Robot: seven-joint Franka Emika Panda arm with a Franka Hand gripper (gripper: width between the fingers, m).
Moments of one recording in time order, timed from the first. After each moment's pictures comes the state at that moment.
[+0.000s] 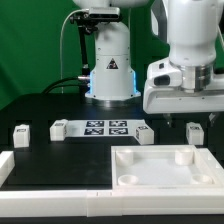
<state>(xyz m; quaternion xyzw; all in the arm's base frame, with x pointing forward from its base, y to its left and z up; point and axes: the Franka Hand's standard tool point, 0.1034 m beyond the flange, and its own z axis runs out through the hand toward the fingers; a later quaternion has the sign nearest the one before) 0.393 0.165 0.031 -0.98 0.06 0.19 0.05</state>
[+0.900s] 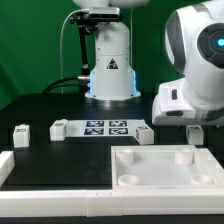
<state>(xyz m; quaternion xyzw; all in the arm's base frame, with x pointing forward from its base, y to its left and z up) 0.384 0.179 0.012 -0.92 0.05 0.38 0.04</state>
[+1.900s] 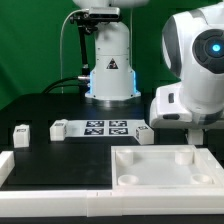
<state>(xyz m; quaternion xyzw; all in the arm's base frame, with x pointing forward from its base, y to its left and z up) 0.381 0.176 0.009 -0.92 0.06 0.38 0.04</state>
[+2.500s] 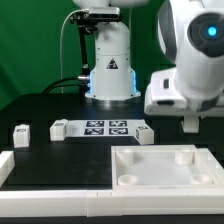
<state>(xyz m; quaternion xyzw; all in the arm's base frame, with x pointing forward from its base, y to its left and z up) 0.391 0.157 0.063 -0.91 0.07 0.40 0.03</state>
